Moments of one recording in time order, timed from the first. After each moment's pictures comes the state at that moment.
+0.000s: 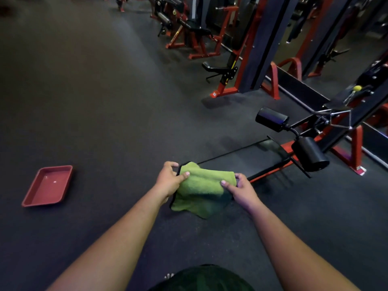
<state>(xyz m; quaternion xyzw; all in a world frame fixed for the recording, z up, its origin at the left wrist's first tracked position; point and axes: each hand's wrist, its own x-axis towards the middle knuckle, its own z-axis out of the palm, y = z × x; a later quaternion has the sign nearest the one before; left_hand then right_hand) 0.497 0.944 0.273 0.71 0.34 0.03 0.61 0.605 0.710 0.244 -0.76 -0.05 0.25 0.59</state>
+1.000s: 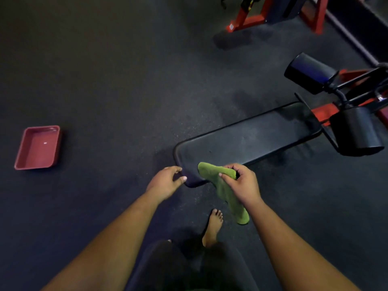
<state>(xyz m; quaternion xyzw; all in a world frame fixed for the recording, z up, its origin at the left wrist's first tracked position) 0.624 0.971 0.093 0.86 0.29 -0.17 0.38 0.750 0.734 0.124 -0.87 -0.15 0.19 0.44</state>
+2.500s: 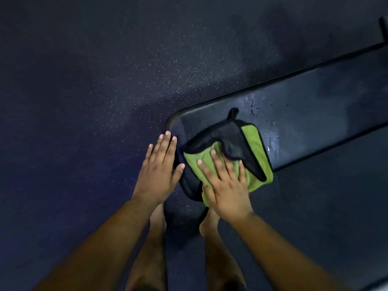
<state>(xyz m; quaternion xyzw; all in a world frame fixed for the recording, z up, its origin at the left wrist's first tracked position) 0.681 1.035 -0.229 0.93 0.21 -0.13 0.27 0.776 0.833 -0.192 -0.89 -0.40 0.23 -0.01</state>
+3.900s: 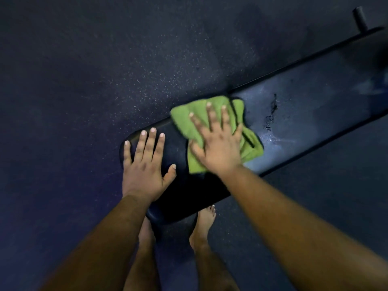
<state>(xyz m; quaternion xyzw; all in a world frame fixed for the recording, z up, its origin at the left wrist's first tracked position) 0.780 1.001 -0.233 0.97 0.20 -0.12 0.08 0.945 0.853 -0.224 -0.93 -0.31 0.18 0.00</state>
